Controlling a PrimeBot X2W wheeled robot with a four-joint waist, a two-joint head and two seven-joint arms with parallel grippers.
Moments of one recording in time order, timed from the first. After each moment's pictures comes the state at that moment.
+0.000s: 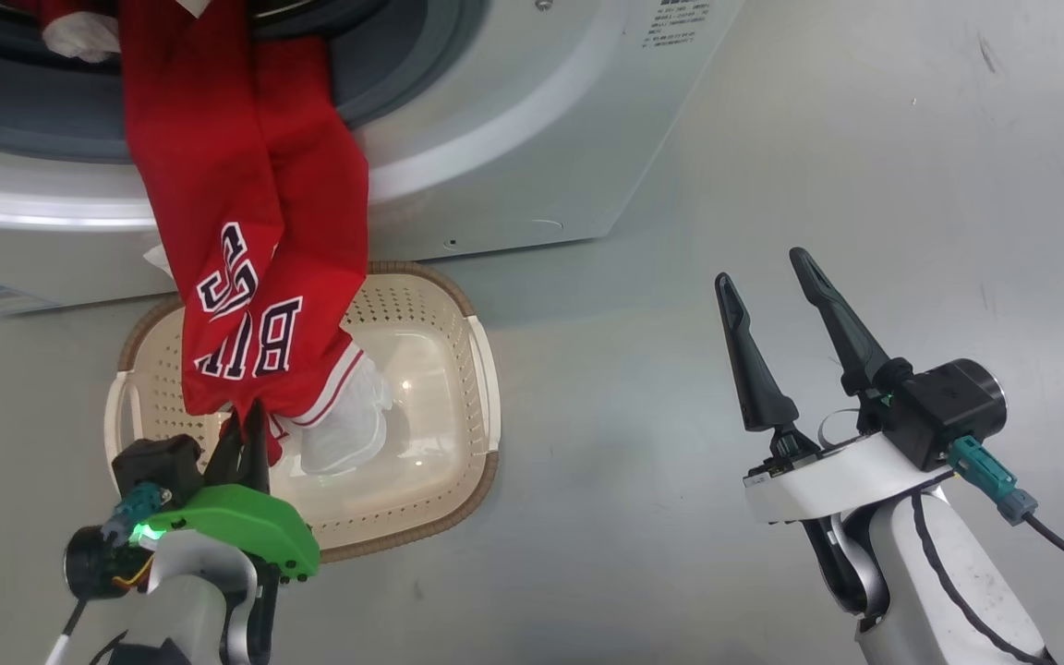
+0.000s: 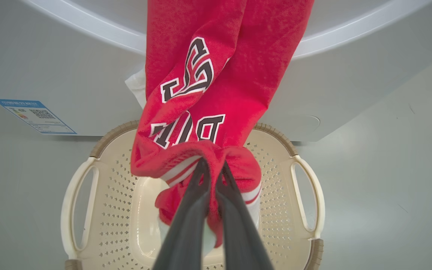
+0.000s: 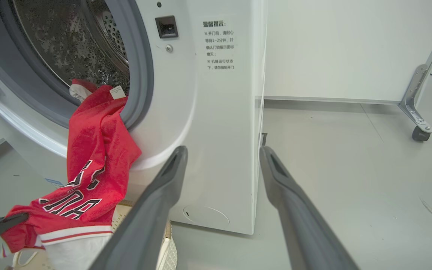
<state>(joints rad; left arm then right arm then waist) -0.25 0.05 -0.19 0.45 -0.42 0.07 -0.13 -0.20 -0.05 0.28 0.06 0.24 0.07 -0.26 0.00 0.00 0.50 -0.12</state>
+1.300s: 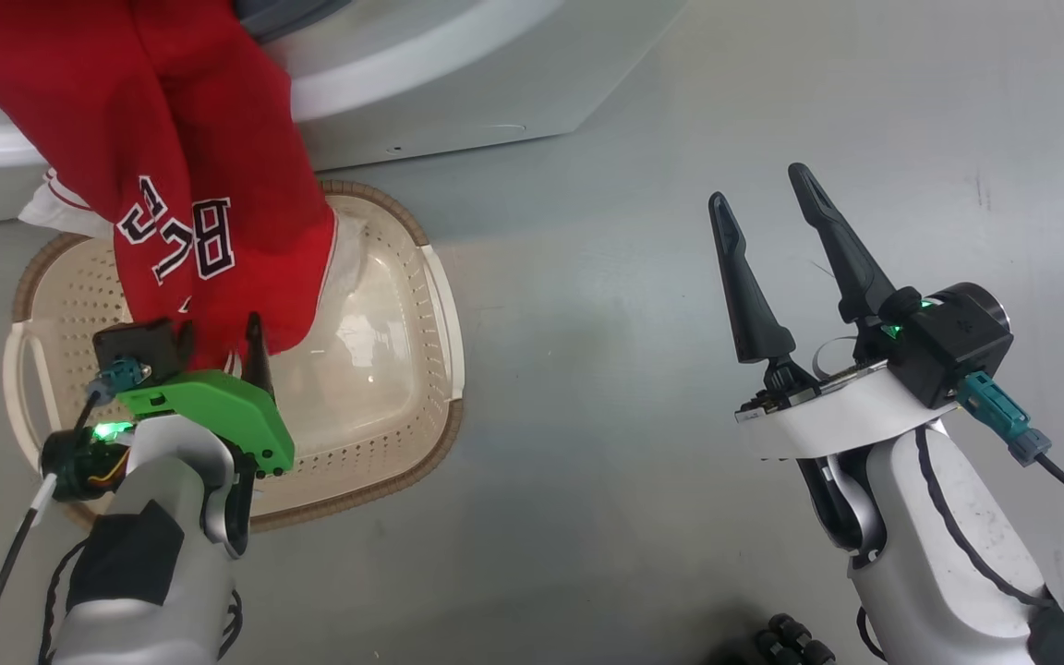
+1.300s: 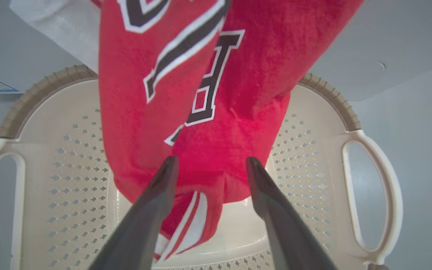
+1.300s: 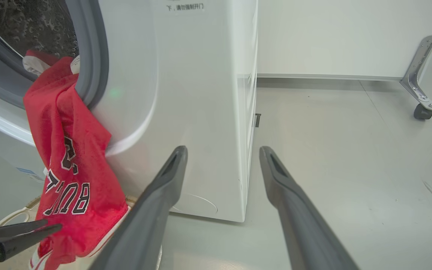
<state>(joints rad) -0.60 0.05 -0.19 0.86 -0.44 0.05 -0.13 -0.33 -0.05 0.30 0.06 0.26 0.07 -0.26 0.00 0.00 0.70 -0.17</state>
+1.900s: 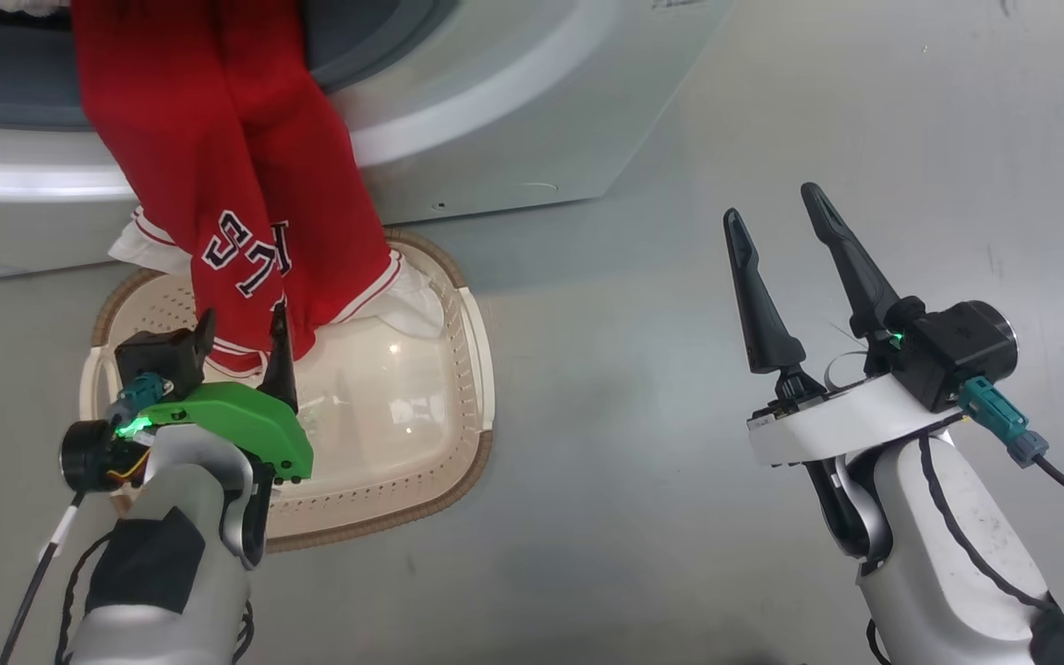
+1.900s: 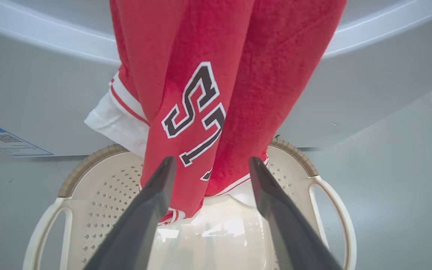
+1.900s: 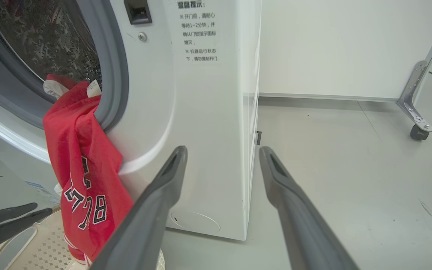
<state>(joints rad) -0.59 0.04 -0.23 0.87 -0.42 0.01 -0.25 -0.32 -0.05 0.27 0.11 0.25 0.07 -0.26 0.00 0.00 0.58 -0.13</state>
